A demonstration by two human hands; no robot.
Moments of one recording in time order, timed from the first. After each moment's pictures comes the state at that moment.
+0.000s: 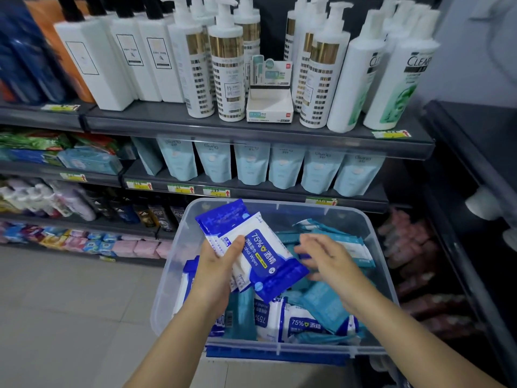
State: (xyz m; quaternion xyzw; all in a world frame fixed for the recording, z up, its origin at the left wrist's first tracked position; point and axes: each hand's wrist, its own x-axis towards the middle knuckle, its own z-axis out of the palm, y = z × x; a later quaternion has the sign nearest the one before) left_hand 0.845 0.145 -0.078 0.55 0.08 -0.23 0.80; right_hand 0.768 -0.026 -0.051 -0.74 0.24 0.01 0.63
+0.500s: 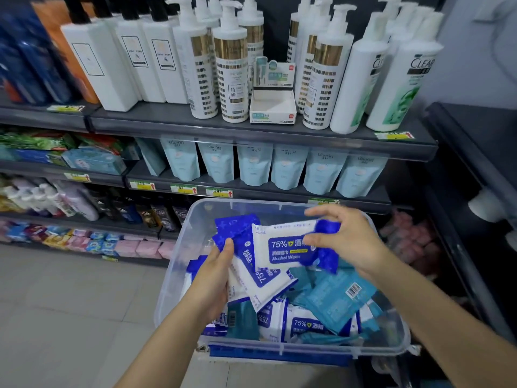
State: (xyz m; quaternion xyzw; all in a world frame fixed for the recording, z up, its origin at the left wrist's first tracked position) left_hand 0.848 0.158 -0.082 0.57 0.10 -0.32 0.75; right_hand 0.787 -0.044 -0.006 -0.76 0.20 -0.05 0.62
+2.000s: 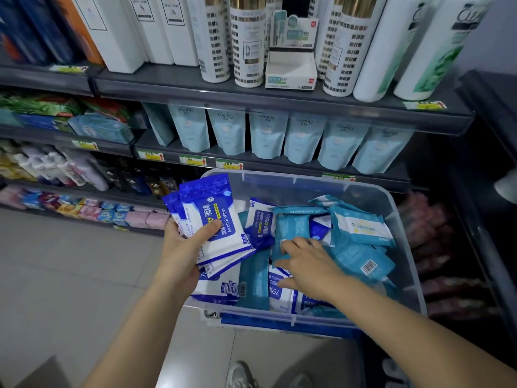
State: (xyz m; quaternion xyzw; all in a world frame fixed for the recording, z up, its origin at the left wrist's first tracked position) left_hand 0.857 0.210 -0.079 0.59 0.18 -0.18 0.77; right_hand 0.788 -0.001 -0.128 -0.97 -0.11 0.20 -0.01
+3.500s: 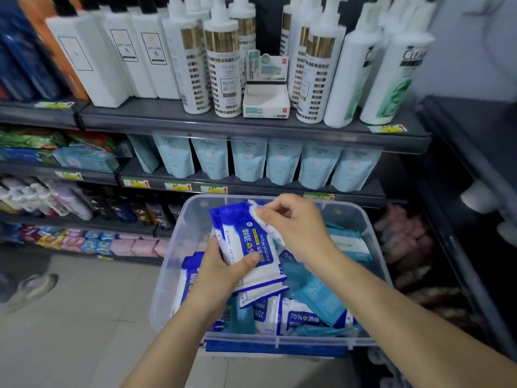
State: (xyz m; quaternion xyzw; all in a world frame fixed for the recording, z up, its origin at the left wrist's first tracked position) left_hand 0.829 0.152 -0.069 0.64 0.00 -0.25 0.73; right_hand 0.816 0.009 -0.013 -0.82 0.15 -0.13 0.54
